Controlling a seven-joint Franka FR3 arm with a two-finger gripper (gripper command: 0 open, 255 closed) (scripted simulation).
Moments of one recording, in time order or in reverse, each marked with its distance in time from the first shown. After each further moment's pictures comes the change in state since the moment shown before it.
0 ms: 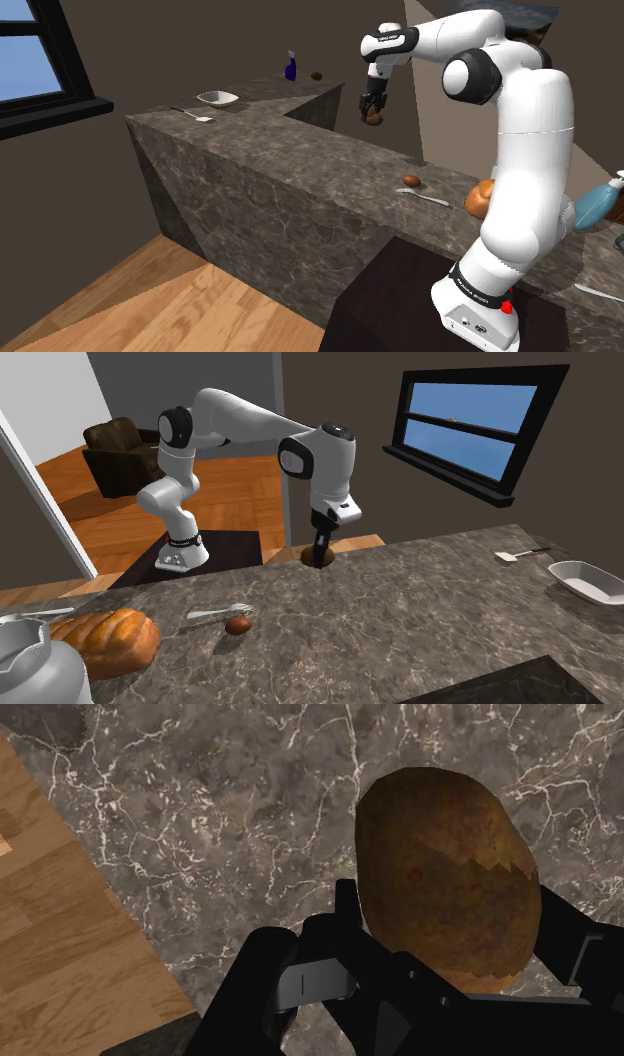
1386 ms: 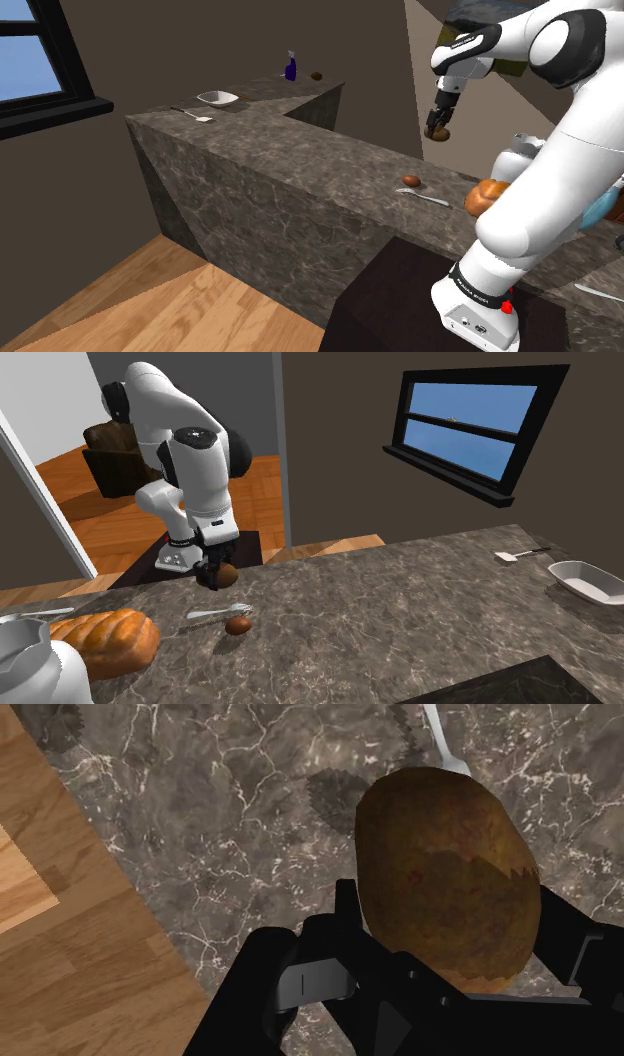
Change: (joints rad) arm -0.130 -0.448 -0.165 -0.596 -0.170 0.172 -0.288
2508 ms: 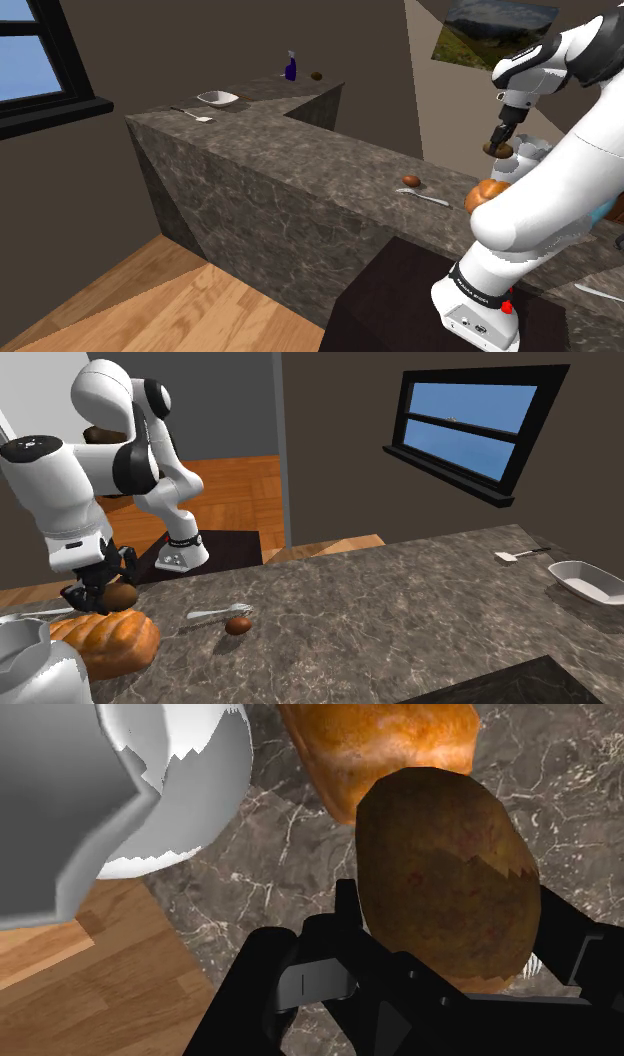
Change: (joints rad) arm -0.184 -0.109 -0.201 -0.113 -0.106 0.039 -0.340
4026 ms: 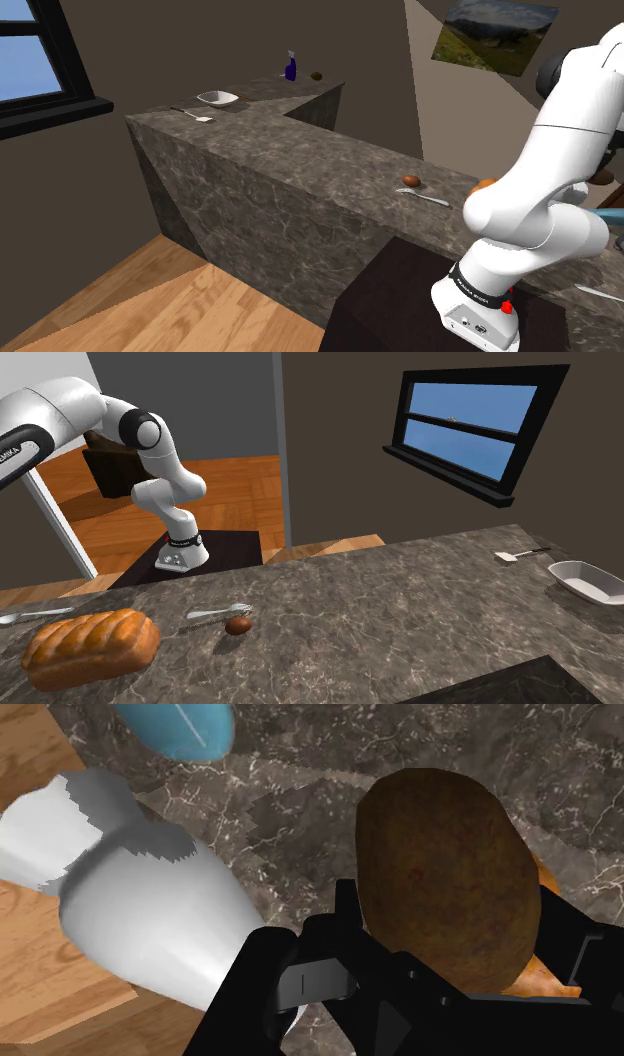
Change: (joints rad) arm -0.440 0.432 -0.194 0.380 0.304 -0.046 -0.715
